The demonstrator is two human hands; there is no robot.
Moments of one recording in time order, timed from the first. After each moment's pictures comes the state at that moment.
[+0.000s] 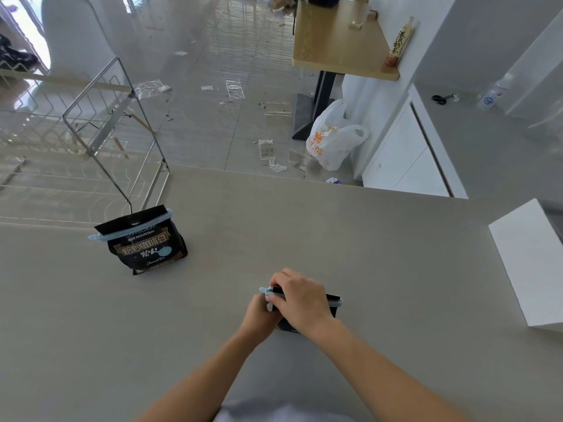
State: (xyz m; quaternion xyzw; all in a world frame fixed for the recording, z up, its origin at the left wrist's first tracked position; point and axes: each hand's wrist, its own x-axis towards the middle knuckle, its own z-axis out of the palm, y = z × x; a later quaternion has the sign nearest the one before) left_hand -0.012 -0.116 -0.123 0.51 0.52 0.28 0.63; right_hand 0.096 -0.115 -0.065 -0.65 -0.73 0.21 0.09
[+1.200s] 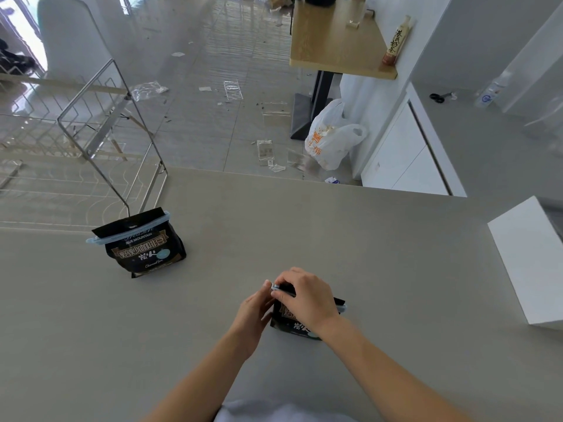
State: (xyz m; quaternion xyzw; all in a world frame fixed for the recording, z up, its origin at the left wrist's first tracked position) left_hand -0.023 -0.115 -0.116 0.26 0.49 0.28 0.78; right_hand 0.113 -0.115 -0.066 -0.66 -0.69 0.25 0.17
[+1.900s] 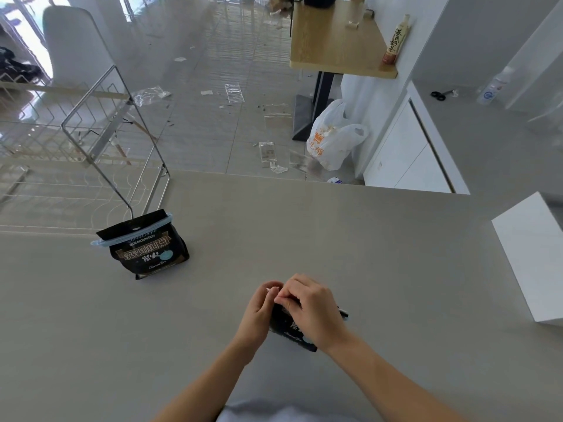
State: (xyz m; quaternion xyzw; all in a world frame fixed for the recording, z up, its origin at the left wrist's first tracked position) left_hand -0.020 -0.127 -0.106 0.45 0.51 0.32 0.66; right_hand 0.111 -0.138 -0.056 -0.58 -0.73 0.20 0.29
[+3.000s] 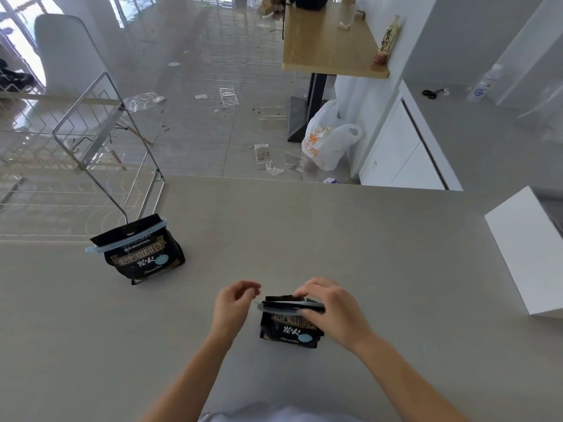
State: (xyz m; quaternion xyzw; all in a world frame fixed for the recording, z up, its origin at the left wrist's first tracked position) left_hand -0.045 -0.102 -0.095 0.47 0.62 0.31 0.55; right_hand 0.160 -0.151 -0.061 -0.62 -0.71 0.26 0.20
